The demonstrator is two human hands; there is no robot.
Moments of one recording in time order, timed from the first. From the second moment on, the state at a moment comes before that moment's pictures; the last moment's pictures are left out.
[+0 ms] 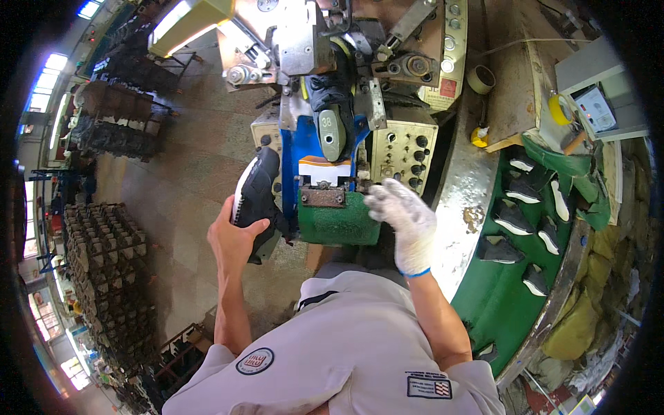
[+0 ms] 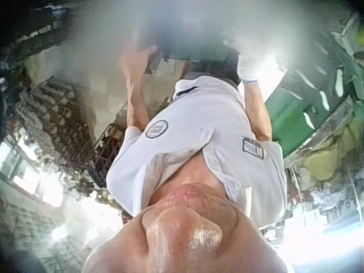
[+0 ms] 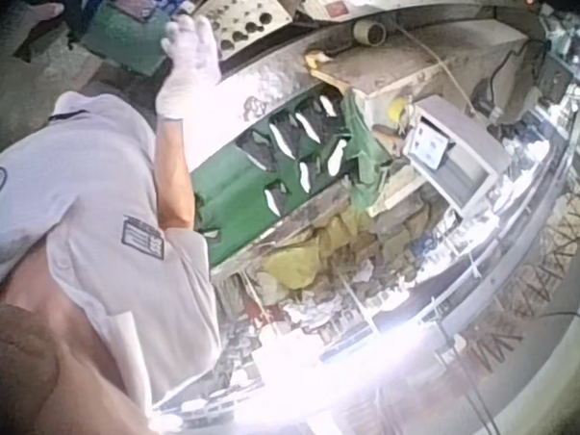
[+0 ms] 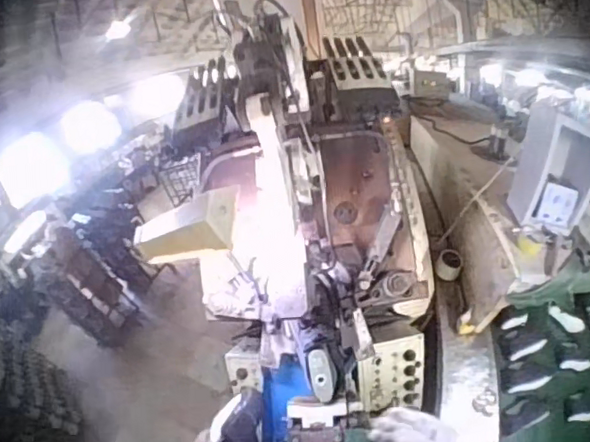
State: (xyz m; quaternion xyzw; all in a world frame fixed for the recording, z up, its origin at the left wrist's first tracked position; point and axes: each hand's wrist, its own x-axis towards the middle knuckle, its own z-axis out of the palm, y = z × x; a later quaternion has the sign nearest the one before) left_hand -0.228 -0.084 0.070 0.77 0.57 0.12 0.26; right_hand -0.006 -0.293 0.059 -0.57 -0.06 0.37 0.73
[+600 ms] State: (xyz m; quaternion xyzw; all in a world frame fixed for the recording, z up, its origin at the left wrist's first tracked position) left_hand -0.038 -0.067 0.024 0.78 0.42 0.25 0.38; right_hand 0.120 -0.624 -0.087 -0.76 0.19 0.19 0.59
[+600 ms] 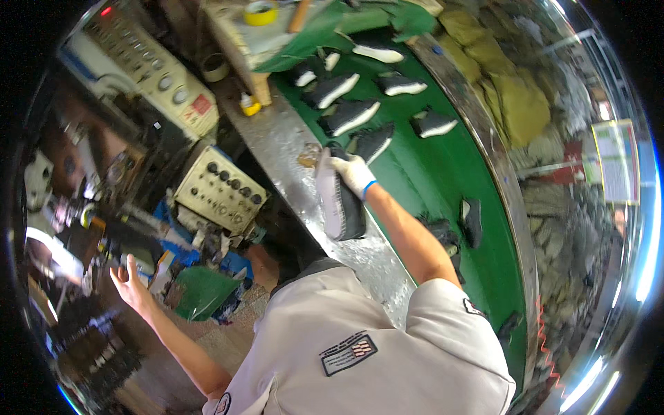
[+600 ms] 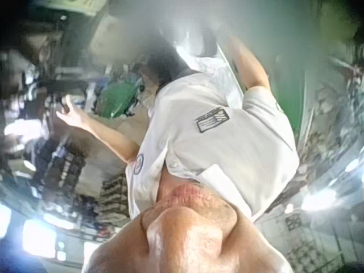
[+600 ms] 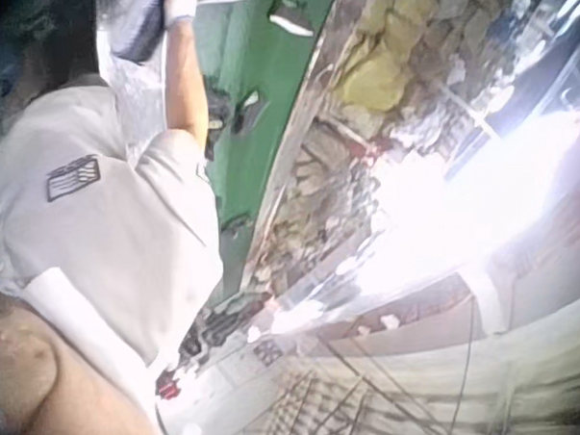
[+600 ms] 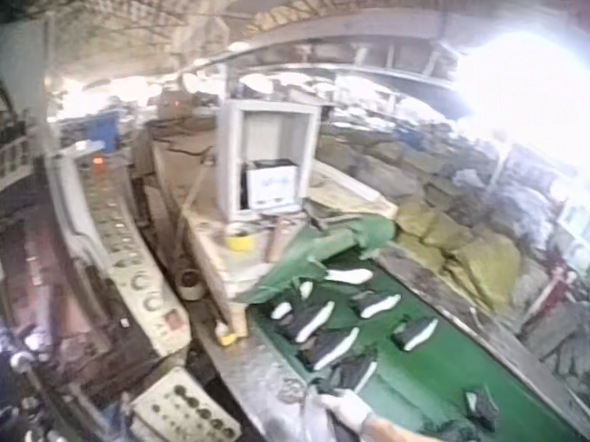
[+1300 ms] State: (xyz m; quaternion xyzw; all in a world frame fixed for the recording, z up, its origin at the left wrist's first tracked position) left_hand -0.126 0.023 0.013 0.79 0.41 0.00 0.46; right_hand 0.178 -0.757 -0.272 -0.46 0.42 0.01 0.78
